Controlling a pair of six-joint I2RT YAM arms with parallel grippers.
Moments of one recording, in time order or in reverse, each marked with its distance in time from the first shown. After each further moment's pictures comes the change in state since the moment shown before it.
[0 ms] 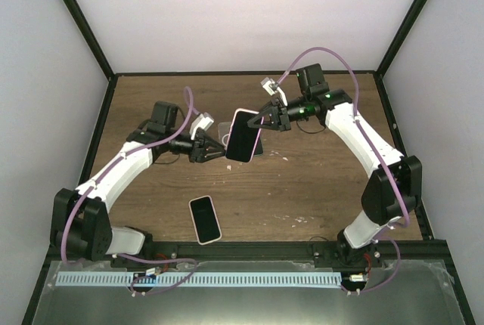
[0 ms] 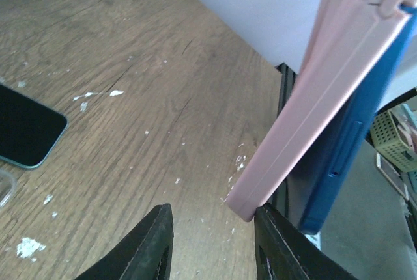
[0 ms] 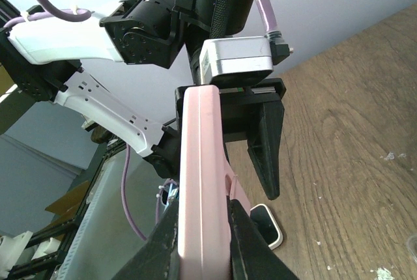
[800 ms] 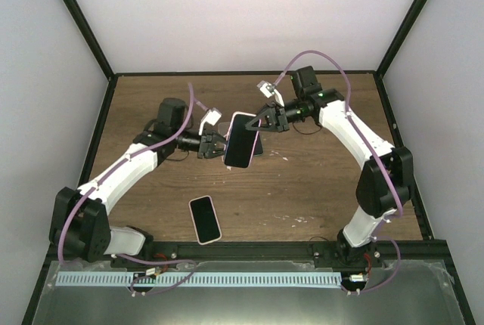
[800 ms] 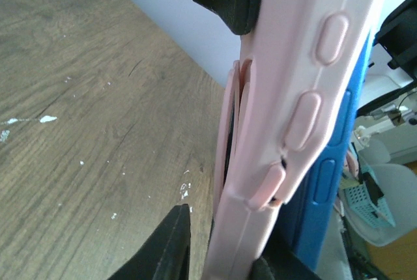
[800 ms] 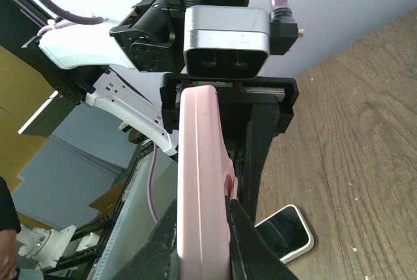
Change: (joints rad) left arm -0.087 0.005 -0.007 0.253 0.096 -0.356; right arm 0.013 0.094 0.027 -0.046 -0.101 -0.027
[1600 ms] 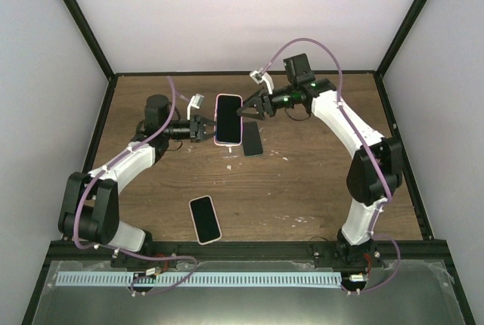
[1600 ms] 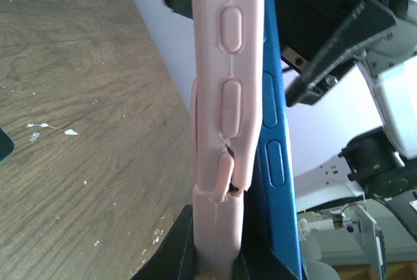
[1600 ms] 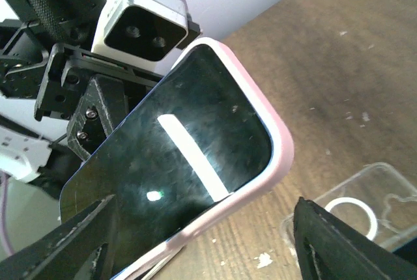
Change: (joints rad) left arm 0.160 0.092 -0.100 0.500 0.060 -0.592; right arm 0.008 0.104 0.165 0.094 0.404 0.079
